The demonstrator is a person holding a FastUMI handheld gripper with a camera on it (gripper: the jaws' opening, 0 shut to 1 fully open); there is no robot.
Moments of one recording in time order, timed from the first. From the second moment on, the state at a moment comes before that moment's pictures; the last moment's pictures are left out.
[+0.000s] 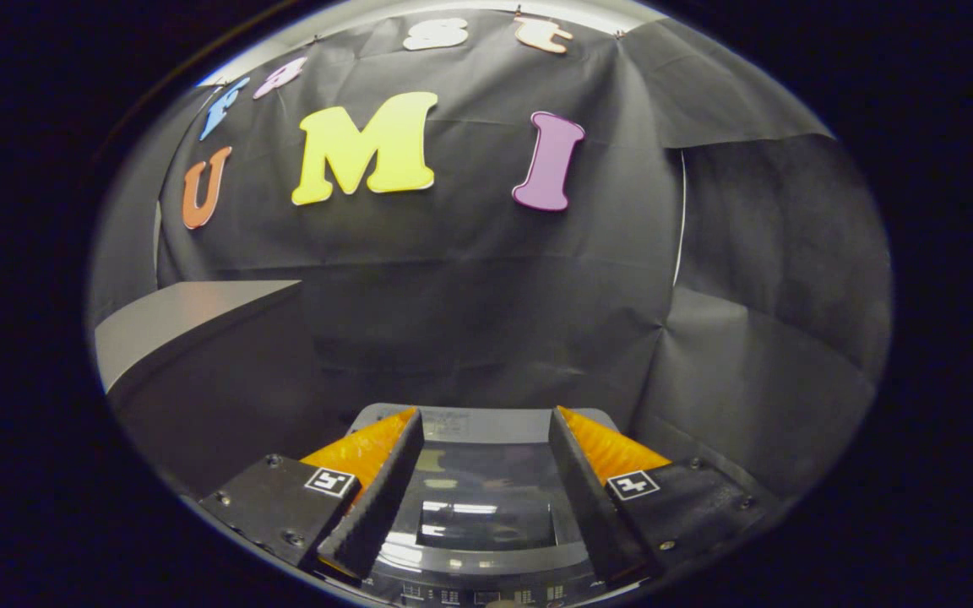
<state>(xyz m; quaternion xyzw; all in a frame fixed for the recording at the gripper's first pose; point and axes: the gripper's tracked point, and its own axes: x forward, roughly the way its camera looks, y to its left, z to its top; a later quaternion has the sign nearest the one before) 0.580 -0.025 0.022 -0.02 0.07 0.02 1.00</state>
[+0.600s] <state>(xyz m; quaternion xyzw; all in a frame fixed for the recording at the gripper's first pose) 0.489 0.013 0.048 -0.03 0.04 0.06 1.00</state>
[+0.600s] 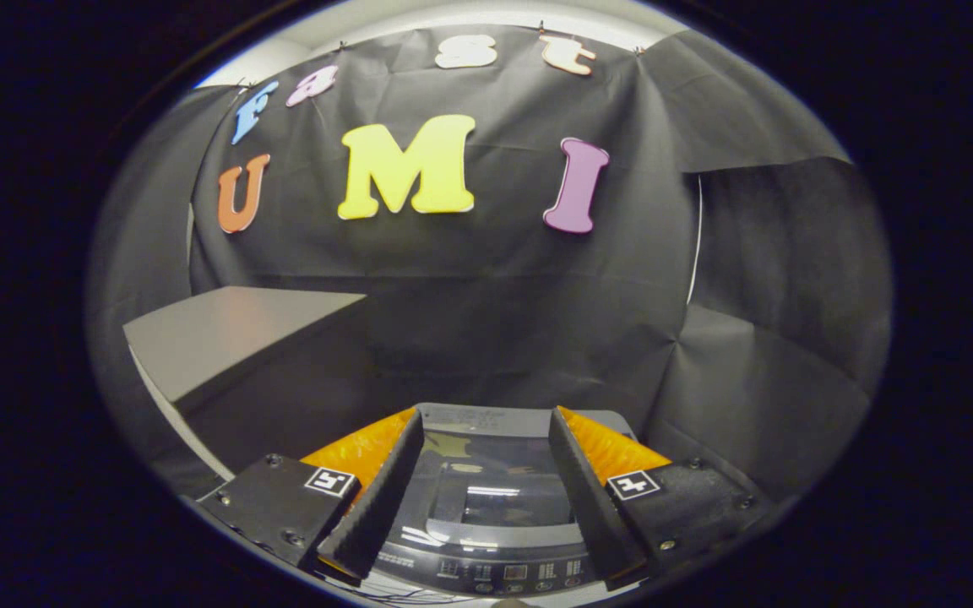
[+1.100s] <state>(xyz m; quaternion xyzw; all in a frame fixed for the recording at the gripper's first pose) 0.272 0.018 0.060 -0.01 -0.02 0.02 1.00</state>
